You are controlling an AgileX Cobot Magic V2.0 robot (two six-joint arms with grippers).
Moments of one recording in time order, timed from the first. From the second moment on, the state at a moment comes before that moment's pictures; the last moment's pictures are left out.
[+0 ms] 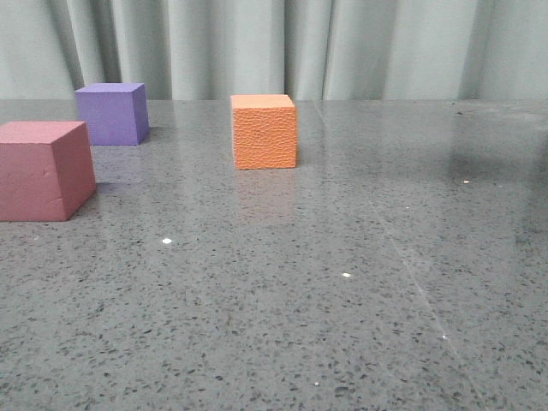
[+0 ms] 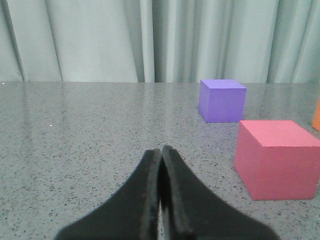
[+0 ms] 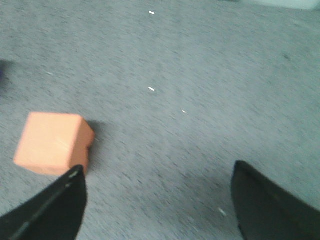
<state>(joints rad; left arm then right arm) -0.05 0.00 -0.01 0.10 0.07 -0.13 0.51 1.39 -1.42 -0.34 0.84 0.51</state>
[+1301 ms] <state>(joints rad) -0.05 0.00 -0.01 0.10 0.07 -0.13 0.39 0.74 -0.86 -0.42 0.78 0.51</state>
